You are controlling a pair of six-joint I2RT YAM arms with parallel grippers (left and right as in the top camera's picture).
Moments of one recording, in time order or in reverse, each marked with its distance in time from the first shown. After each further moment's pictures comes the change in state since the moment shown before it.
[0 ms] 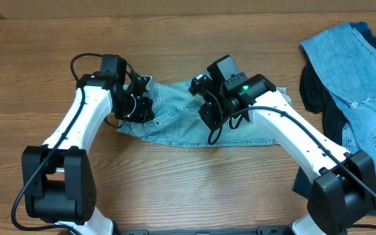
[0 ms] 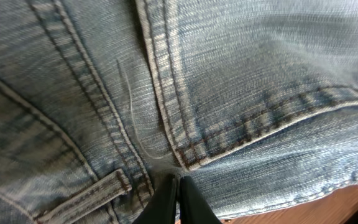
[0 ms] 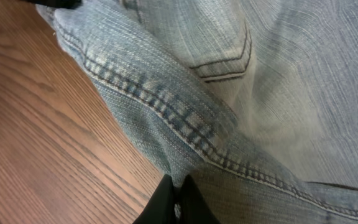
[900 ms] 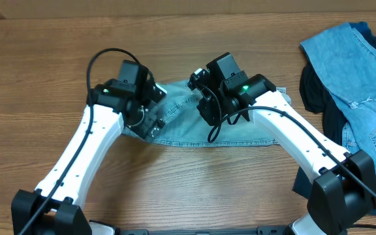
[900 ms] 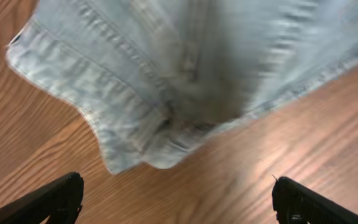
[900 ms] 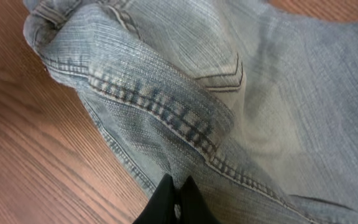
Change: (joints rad) left arm -0.195 -0.232 -0.026 -0.105 -0.462 0.235; right arm 0.000 0.000 0.000 0.092 0.029 -0.002
